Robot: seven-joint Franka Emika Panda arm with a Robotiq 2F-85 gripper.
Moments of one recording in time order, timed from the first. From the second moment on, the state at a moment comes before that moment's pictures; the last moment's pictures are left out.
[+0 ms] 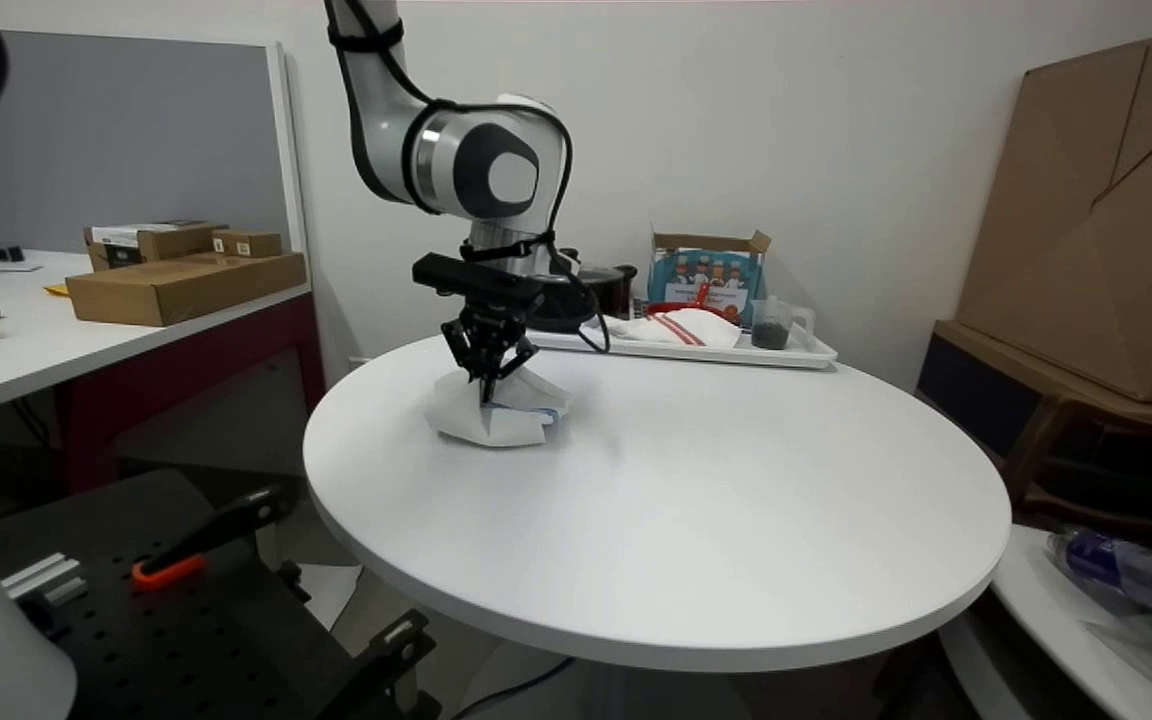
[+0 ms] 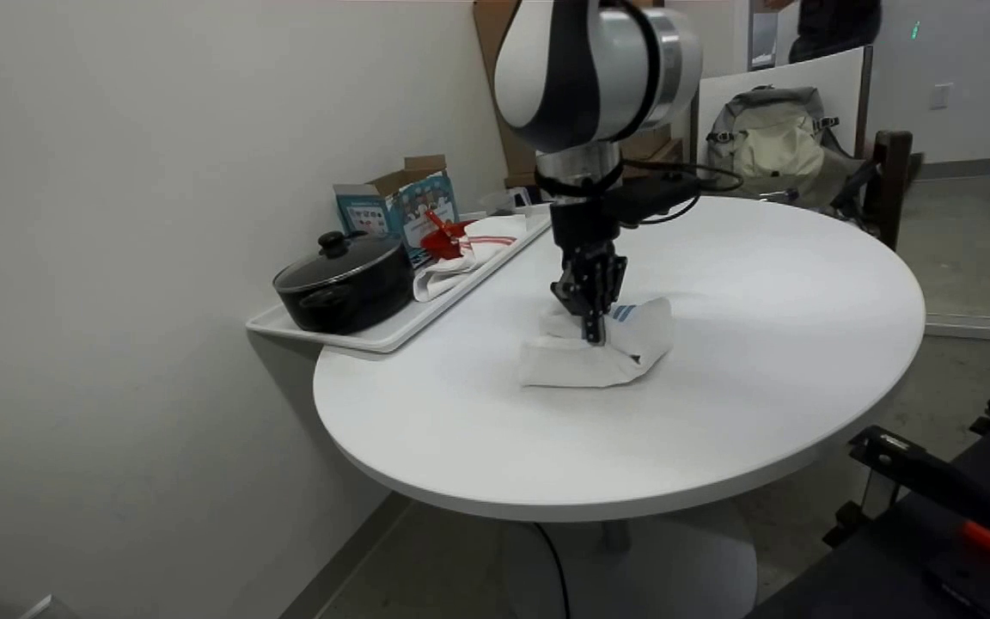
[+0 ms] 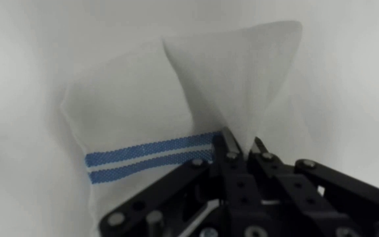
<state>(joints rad) 0.05 0.45 0.18 -2.25 0.07 2.61 -0.25</state>
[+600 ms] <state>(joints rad) 0.10 0.48 0.31 -2.31 0.08 2.61 -0.27</state>
